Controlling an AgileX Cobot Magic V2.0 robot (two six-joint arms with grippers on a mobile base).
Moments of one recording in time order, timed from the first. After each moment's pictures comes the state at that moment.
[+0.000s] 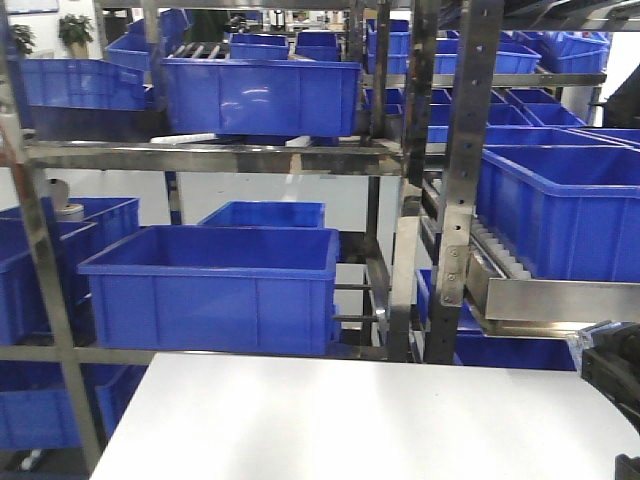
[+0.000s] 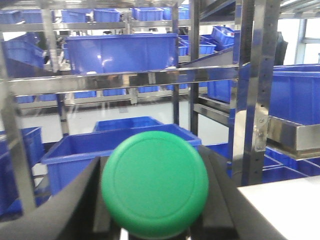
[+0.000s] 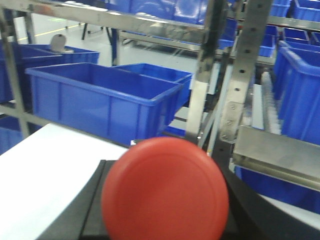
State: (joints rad) left arm -0.26 0.51 -0.56 0.07 0.11 -0.06; right arm 0.35 0.71 -0.71 -0.26 0.28 0.18
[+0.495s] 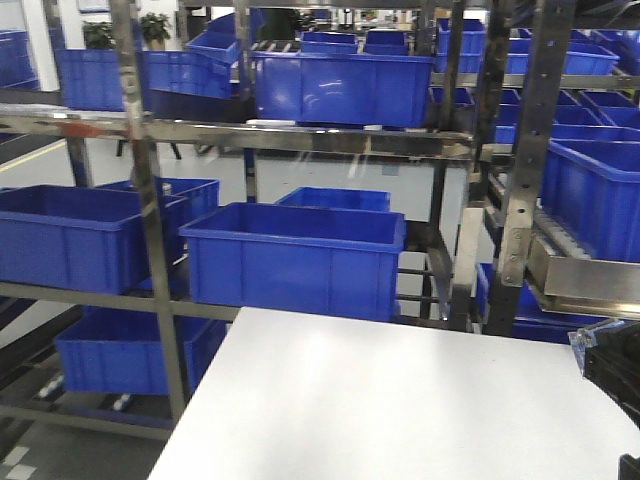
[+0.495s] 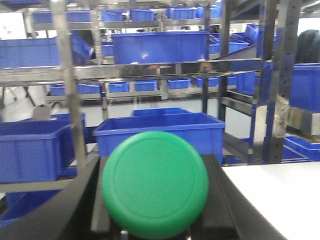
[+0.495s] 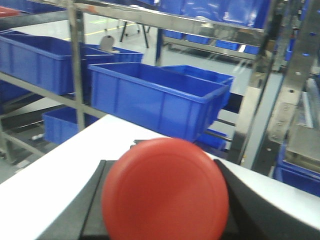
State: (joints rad) left arm -0.26 0.51 -0.56 0.07 0.11 -0.06; right arm 0.35 0.71 -0.71 -0.26 0.28 0.18
